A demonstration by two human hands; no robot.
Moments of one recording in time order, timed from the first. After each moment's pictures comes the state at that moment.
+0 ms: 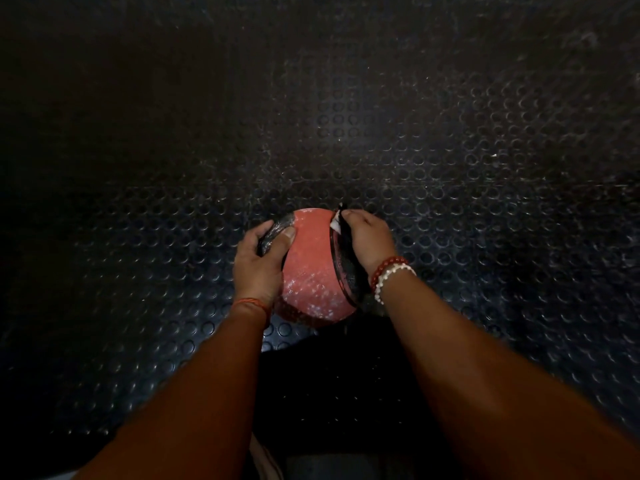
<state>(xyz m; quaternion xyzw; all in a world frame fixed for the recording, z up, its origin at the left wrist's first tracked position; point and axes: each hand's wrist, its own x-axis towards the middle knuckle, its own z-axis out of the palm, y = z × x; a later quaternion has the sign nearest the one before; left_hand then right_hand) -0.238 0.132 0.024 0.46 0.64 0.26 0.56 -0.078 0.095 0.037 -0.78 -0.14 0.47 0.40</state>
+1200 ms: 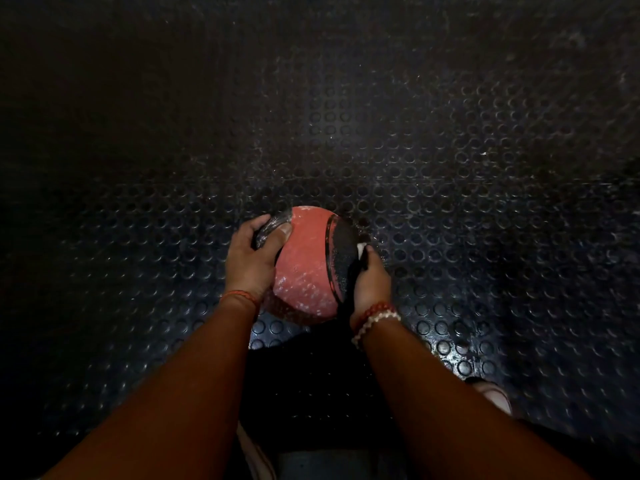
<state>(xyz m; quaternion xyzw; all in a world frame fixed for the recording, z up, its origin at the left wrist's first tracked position) -0.236 0.139 0.026 0.51 0.62 0.23 0.55 -0.105 0.048 0.016 -0.78 0.07 0.44 0.44</state>
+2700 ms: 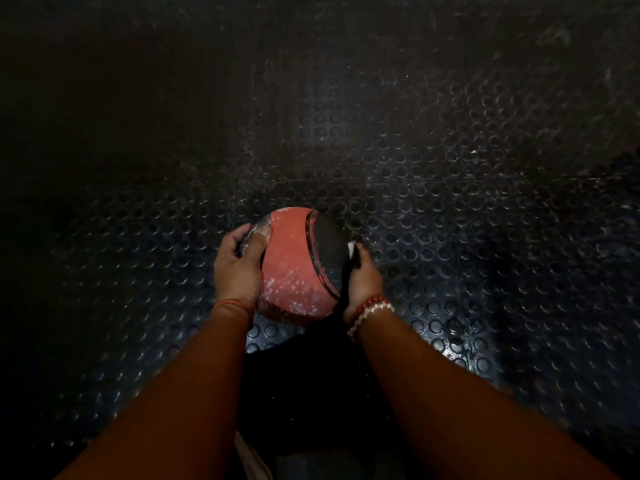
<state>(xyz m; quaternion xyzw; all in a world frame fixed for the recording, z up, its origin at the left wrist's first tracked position) -0.230 0.130 0.036 0.41 0.66 0.30 0.55 -0.095 0.047 0.022 -0.75 0.05 0.48 0.46</state>
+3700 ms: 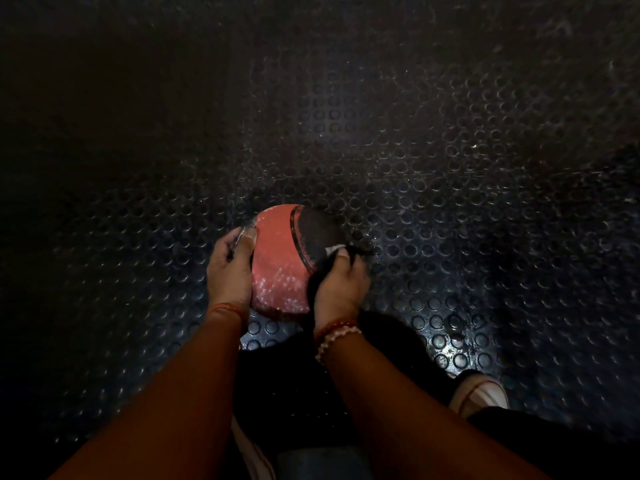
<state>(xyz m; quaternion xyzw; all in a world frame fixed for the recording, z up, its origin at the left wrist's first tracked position) -0.245 0.127 0.023 0.40 0.67 0.30 0.55 -0.143 0.050 0.038 -0.80 0.09 0.36 0.47</state>
